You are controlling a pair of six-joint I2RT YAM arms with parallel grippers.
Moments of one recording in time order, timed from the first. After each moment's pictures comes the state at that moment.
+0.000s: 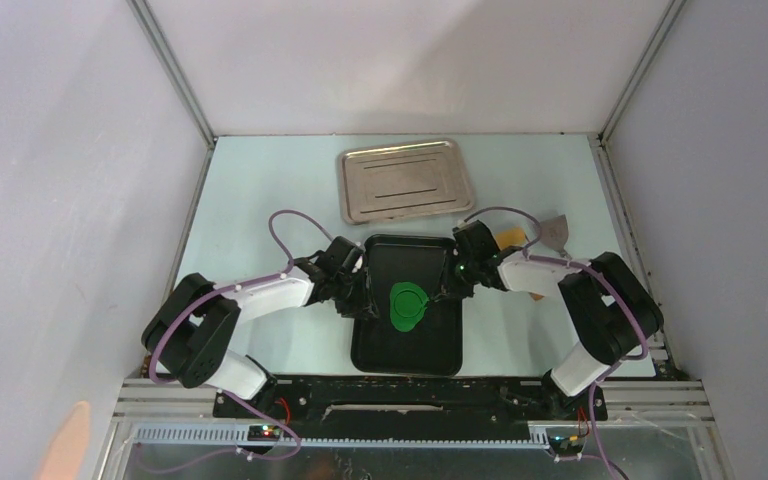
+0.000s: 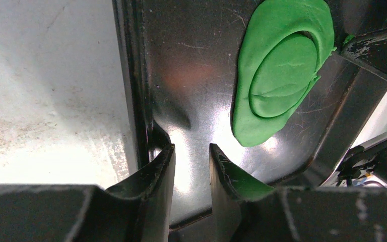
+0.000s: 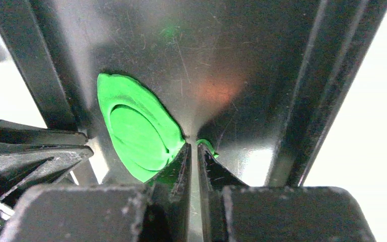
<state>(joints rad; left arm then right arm) -0.66 1.47 0.70 -0.32 0.21 -0.76 0.57 1.63 0.77 -0.17 -0.28 0.76</state>
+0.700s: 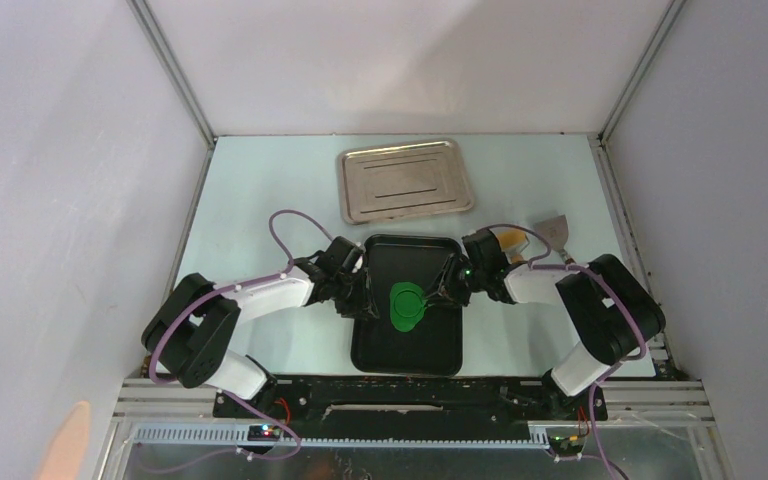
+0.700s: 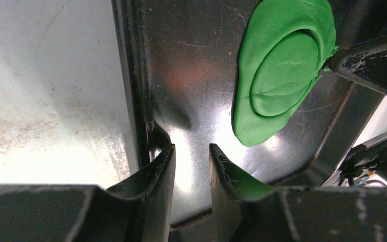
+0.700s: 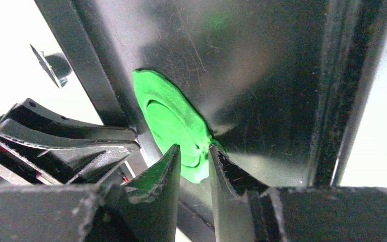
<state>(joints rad) -0.66 1.47 0.70 -0.32 0.21 -0.75 0.53 1.61 0.61 0.11 -0.44 1.05</state>
